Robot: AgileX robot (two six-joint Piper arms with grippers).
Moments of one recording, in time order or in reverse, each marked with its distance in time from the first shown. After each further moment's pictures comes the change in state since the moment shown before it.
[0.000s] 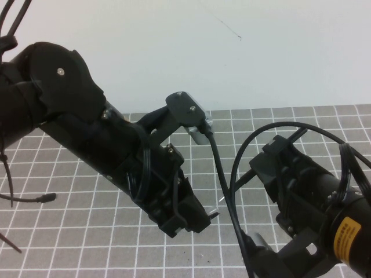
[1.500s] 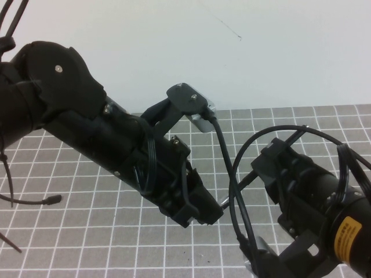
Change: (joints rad) right arm 0.000 0.000 0.000 0.016 0.011 -0.072; left arm 0.000 0.000 0.000 -0.077 -0.036 -0.018
